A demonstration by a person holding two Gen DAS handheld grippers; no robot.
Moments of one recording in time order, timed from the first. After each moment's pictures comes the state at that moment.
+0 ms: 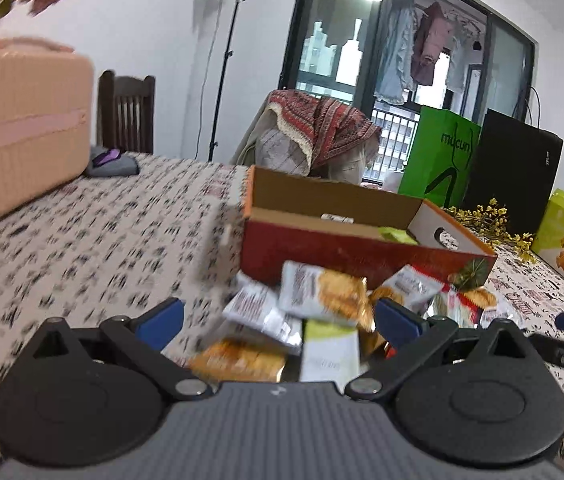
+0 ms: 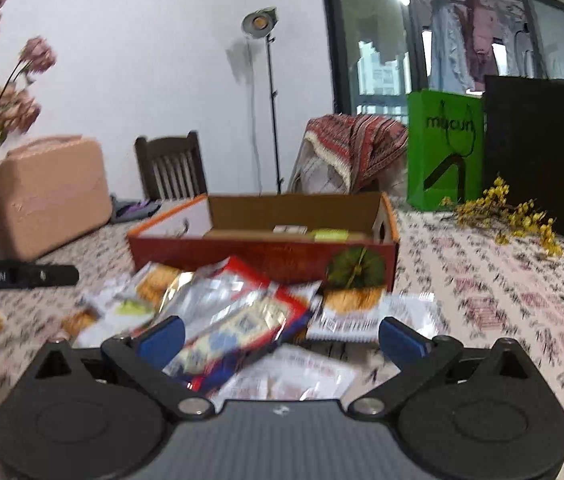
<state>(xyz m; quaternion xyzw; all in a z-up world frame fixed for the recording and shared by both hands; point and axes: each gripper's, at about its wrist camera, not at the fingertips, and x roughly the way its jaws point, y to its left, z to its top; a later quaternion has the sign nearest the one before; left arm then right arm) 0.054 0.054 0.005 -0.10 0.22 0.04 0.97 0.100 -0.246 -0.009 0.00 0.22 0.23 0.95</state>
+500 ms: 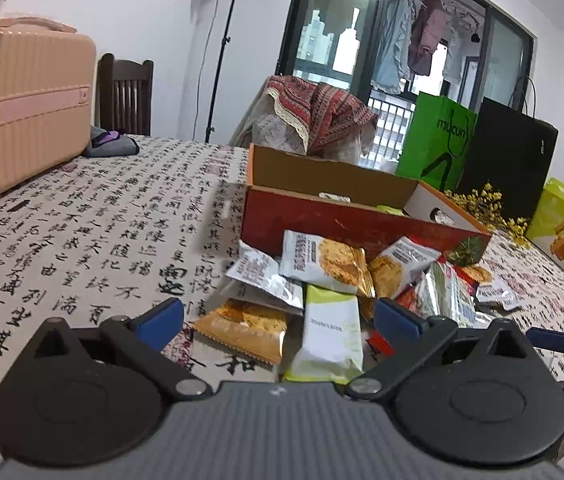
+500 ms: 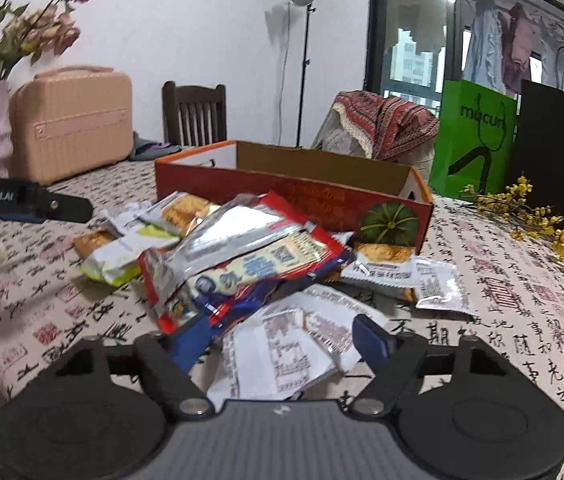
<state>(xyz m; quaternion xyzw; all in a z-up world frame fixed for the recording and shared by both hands) 0.045 0.055 -0.008 -0.10 0.24 0.03 0.97 0.078 -0.219 -0.032 -0.08 0.25 0.24 0.93</state>
